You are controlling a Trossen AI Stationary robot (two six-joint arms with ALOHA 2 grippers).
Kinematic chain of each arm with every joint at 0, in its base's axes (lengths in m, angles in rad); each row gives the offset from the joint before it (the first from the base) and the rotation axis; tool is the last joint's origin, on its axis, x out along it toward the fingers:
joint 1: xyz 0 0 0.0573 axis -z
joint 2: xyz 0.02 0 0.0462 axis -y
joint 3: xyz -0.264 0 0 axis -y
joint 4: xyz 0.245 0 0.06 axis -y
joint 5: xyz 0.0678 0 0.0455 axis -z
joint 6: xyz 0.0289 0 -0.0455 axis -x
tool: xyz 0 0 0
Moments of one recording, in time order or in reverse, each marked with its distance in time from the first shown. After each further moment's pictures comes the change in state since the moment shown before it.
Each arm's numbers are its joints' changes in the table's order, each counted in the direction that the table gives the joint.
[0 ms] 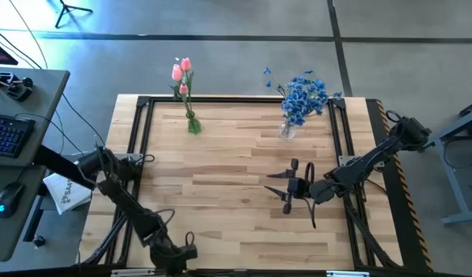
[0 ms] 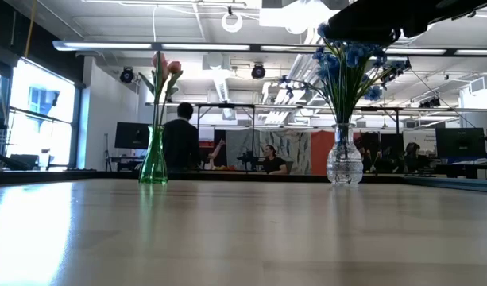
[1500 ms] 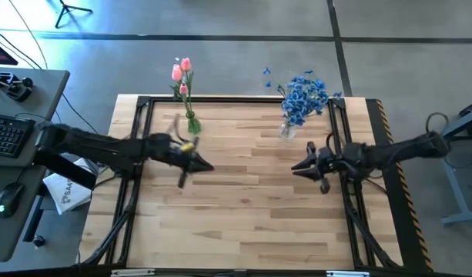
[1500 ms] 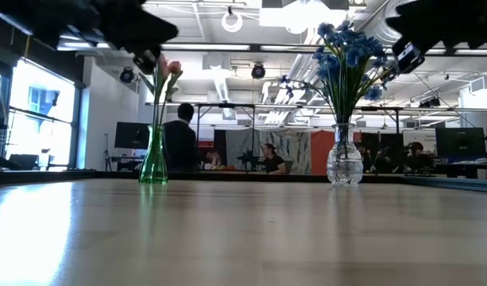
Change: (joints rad) left arm -0.913 0.812 -0.450 -0.112 0.081 -1.477; right arm 0.370 0.797 -0.325 -0.232 -0.751 -0.246
